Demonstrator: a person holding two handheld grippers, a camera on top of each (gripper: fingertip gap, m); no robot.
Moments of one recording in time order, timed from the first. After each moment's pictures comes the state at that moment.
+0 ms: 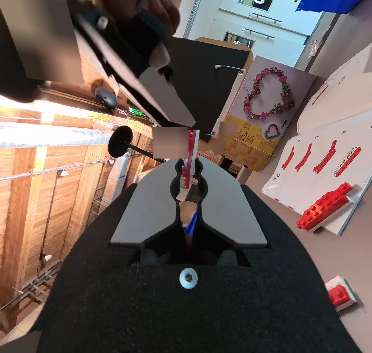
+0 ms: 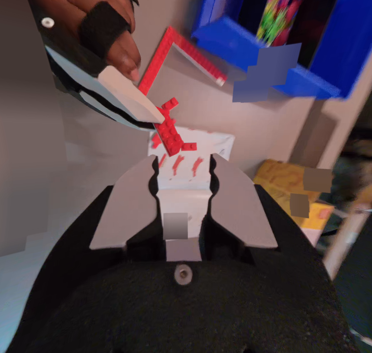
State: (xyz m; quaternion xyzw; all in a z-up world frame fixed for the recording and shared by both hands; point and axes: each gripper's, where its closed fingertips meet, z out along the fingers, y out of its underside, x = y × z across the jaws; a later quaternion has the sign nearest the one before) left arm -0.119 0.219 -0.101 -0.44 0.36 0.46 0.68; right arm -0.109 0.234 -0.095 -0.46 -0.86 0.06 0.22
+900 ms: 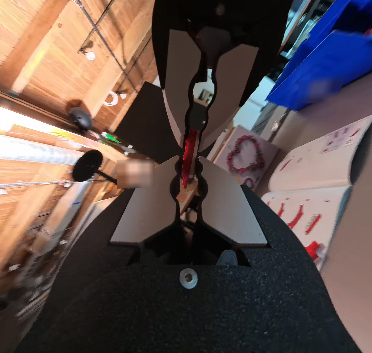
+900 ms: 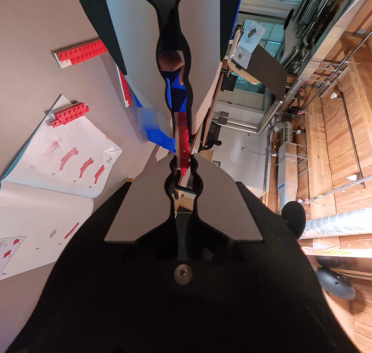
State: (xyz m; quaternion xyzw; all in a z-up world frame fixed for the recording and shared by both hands) left arm -0.075 0.192 -0.052 -0.43 0.39 0.32 0.75; right arm -0.075 0.200 -0.057 -0.05 -0.79 -0.14 0.60
